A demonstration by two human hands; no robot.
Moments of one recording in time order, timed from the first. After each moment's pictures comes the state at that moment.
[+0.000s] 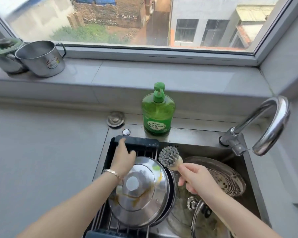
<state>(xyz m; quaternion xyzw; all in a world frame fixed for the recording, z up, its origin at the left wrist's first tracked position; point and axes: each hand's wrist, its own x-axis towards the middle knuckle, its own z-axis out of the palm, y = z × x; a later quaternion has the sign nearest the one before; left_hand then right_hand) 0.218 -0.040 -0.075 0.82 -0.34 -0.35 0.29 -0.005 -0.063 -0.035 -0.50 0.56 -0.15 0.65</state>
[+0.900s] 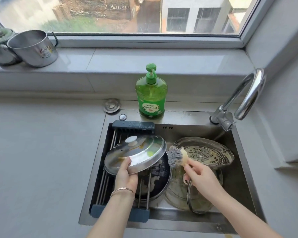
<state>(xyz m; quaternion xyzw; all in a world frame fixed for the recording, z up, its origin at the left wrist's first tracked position) 0.157 0.045 -0.093 0.49 0.22 -0.50 0.68 -0.050 0.009 -0.050 -0.57 0.59 -0.15 0.55</state>
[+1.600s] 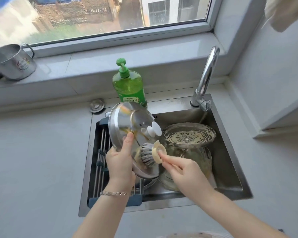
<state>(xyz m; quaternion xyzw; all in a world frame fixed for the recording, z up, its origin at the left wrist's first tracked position) 0.085 0.065 0.024 0.63 -0.12 -0.44 0.62 -0.066 0.066 -0.010 -0.62 0.51 -0.25 0.54</state>
